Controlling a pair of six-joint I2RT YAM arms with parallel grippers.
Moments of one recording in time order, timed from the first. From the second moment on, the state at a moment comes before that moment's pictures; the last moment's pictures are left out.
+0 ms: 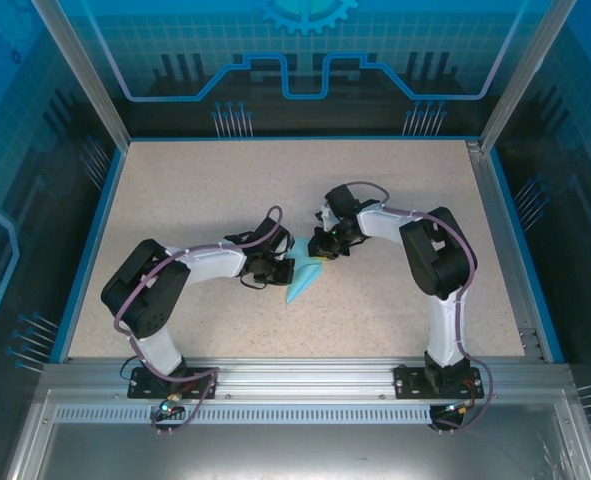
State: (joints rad) left arm -0.60 1.74 0.91 -0.32 0.23 -0.50; right arm 0.48 2.05 1.30 -0.51 -0.51 0.49
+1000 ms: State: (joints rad) left arm -0.60 1.74 0.91 -0.31 0.23 -0.48; right arm 0.75 1.61 0.65 0.16 -0.52 0.89
